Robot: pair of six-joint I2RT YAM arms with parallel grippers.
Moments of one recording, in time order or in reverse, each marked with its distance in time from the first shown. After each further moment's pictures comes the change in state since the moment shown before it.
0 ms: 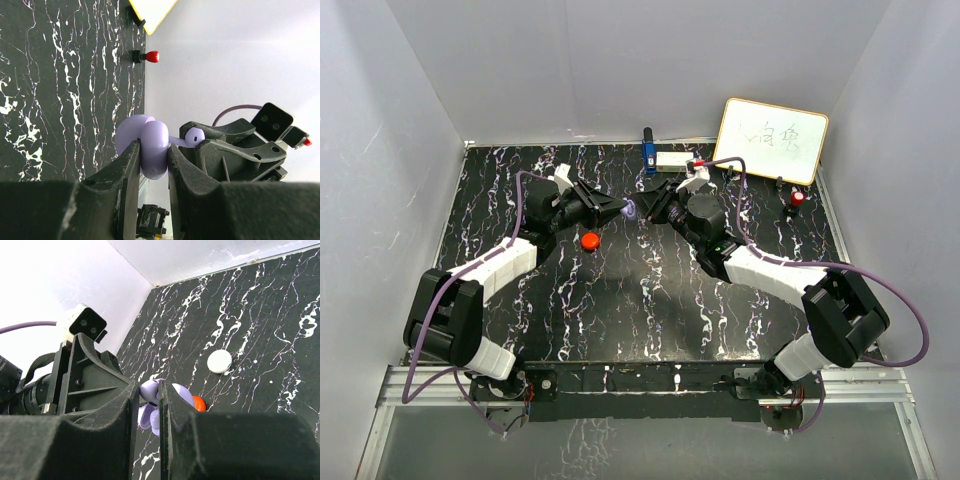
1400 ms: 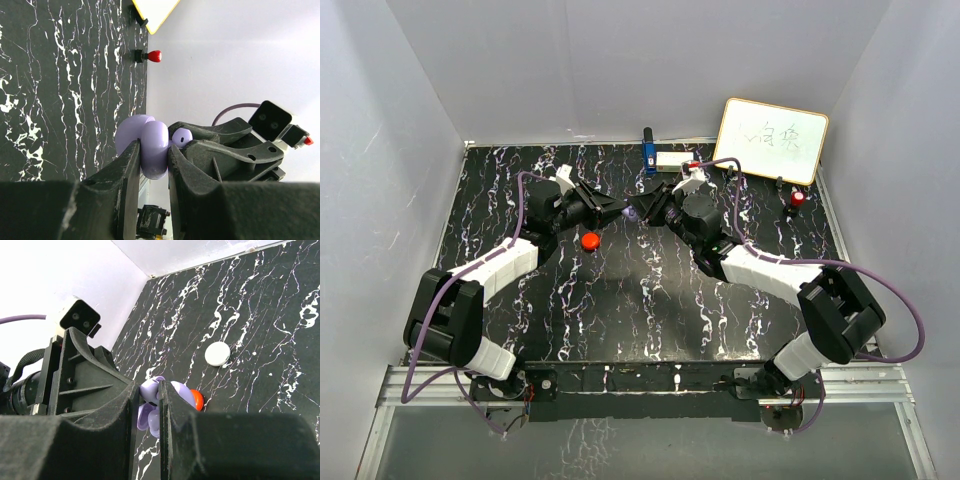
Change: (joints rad) left arm -0.014 0.000 0.000 -0.009 -0.015 0.001; right arm 0.008 0.025 0.011 -0.024 0.001 0.001
